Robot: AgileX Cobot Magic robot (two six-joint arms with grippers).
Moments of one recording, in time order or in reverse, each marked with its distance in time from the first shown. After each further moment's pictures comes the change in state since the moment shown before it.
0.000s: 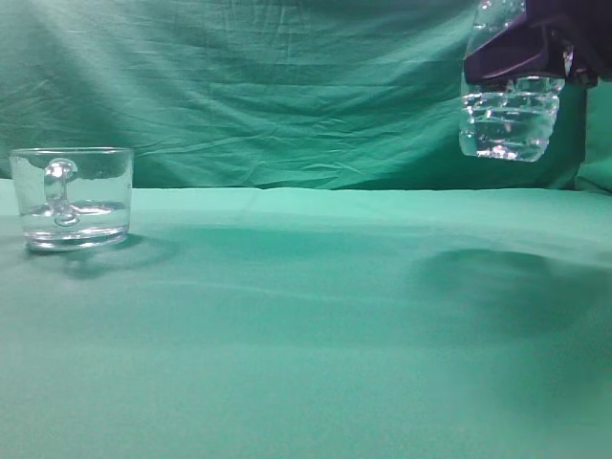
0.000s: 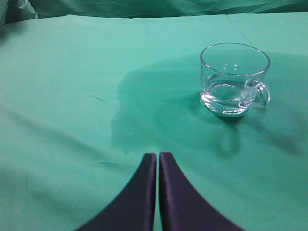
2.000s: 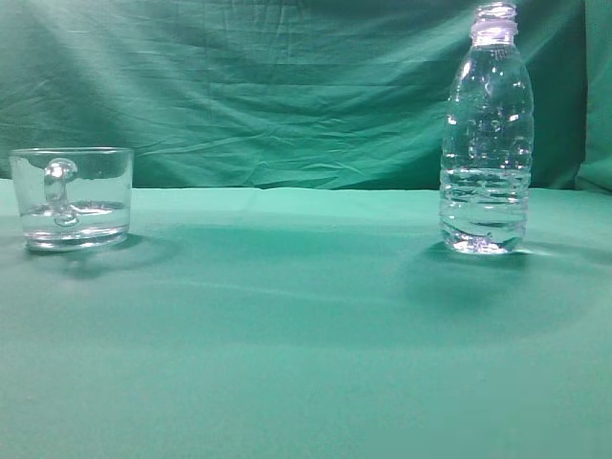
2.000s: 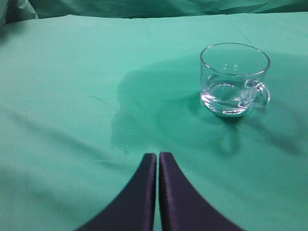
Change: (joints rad) left arm 0.000 0.000 0.000 0.000 0.000 0.000; right arm 0.029 -0.713 0.000 -0.172 0.388 0.646
